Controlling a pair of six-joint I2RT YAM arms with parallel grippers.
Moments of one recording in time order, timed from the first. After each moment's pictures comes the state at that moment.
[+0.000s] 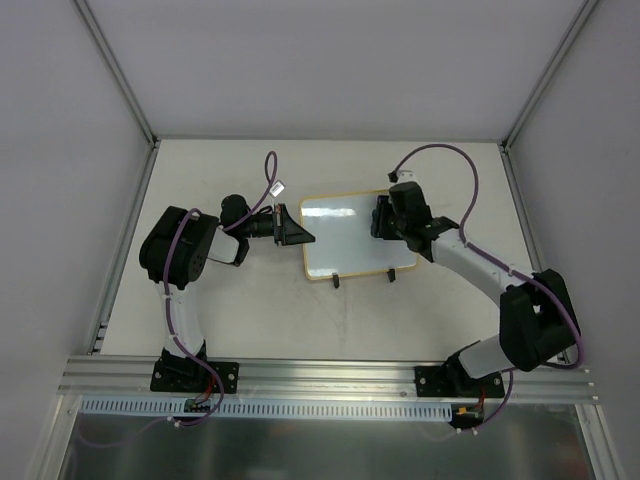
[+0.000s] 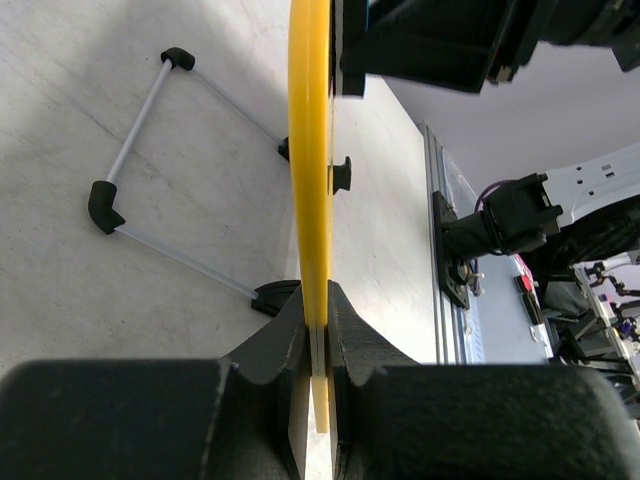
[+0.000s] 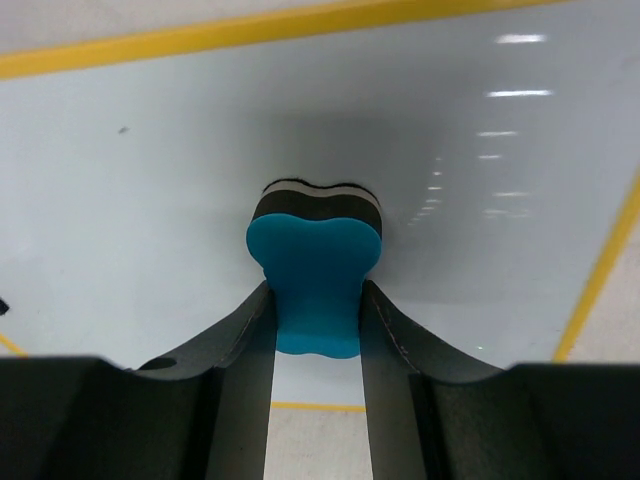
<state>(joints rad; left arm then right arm) -0.27 2.01 0.77 1.18 1.15 -0.80 0.48 1.46 0.96 -0.23 0.12 0.40</state>
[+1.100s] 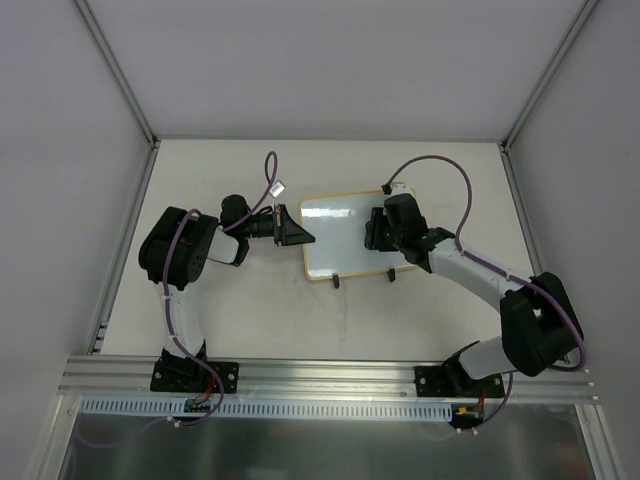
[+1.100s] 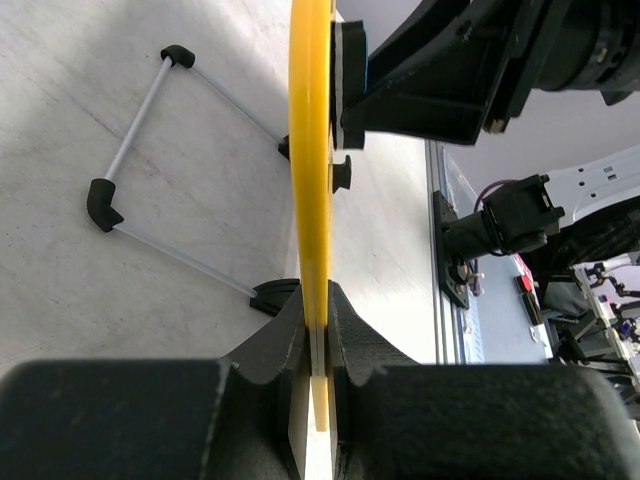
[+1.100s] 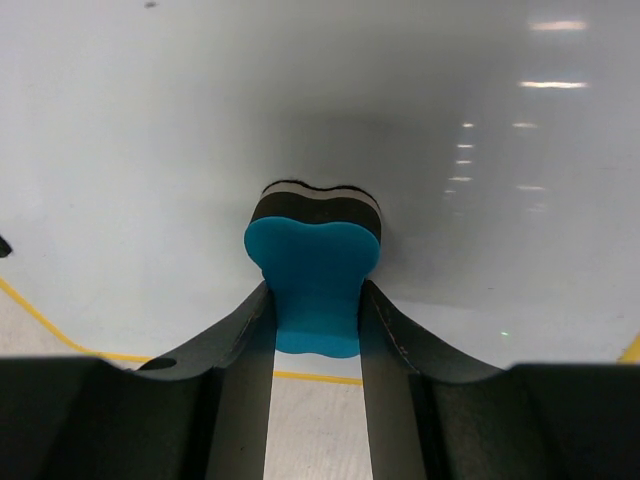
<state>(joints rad) -0.27 2.01 0.77 1.17 1.15 -0.80 0.57 1.45 0.88 -0.18 0.11 0.42</state>
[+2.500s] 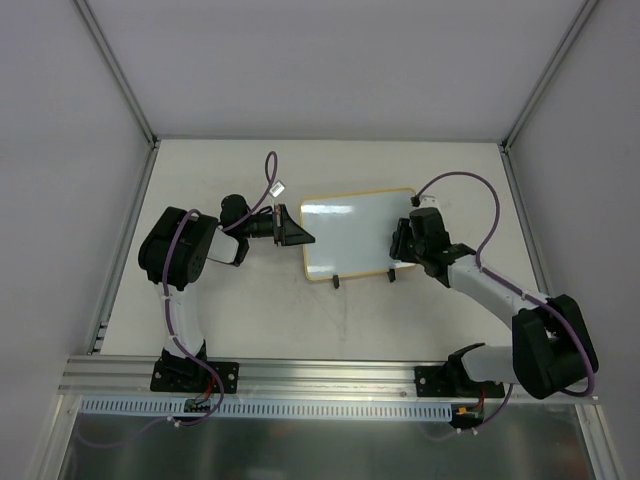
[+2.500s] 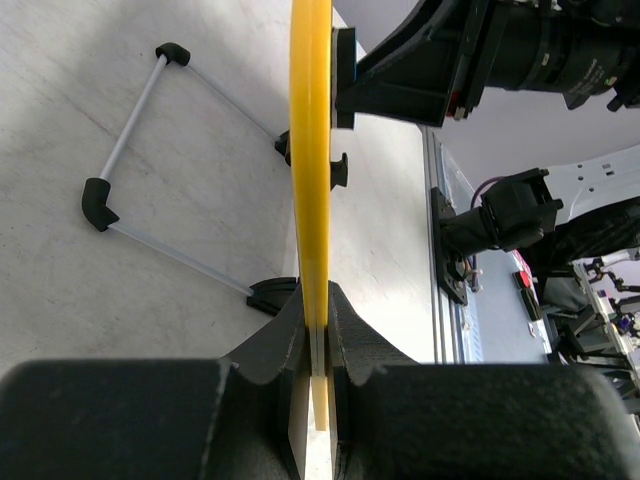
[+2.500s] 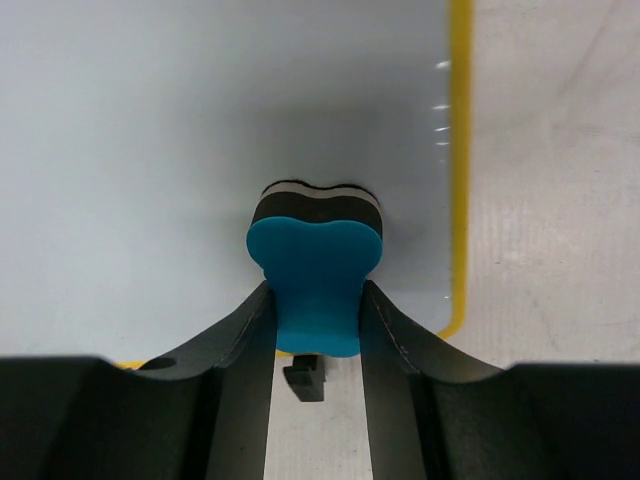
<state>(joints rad) -0.27 2.00 0.77 1.17 1.16 -0.80 0.41 1.30 0.69 -0.16 0.12 0.42</state>
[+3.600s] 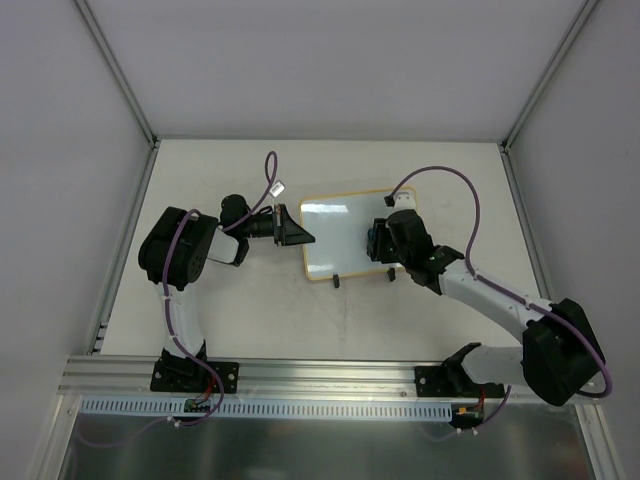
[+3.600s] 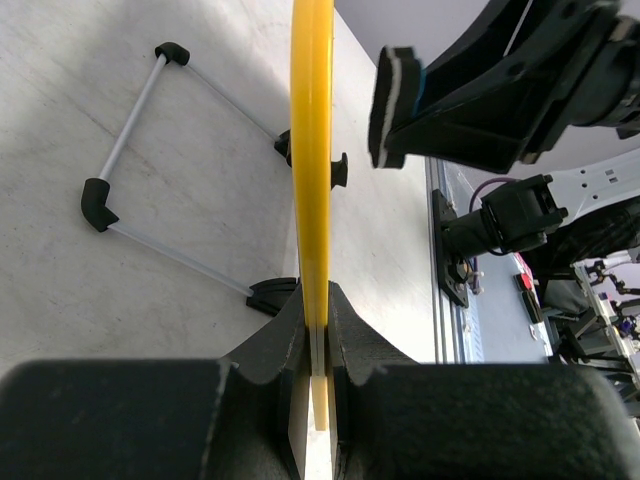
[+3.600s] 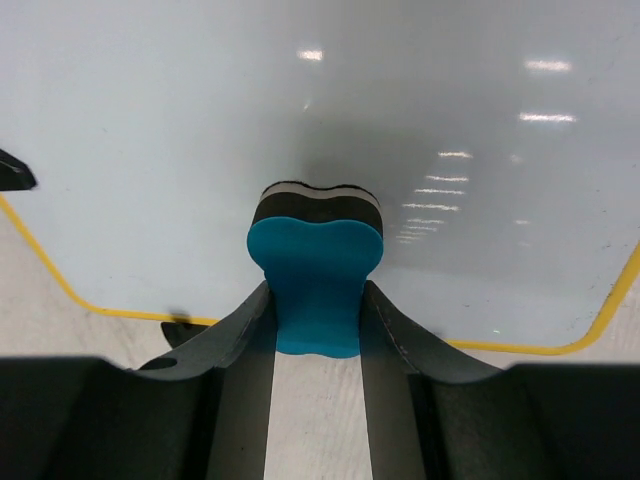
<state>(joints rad) -0.27 2.00 0.77 1.17 1.15 -0.80 0.63 1.29 0.74 -0.14 0.18 0.42</state>
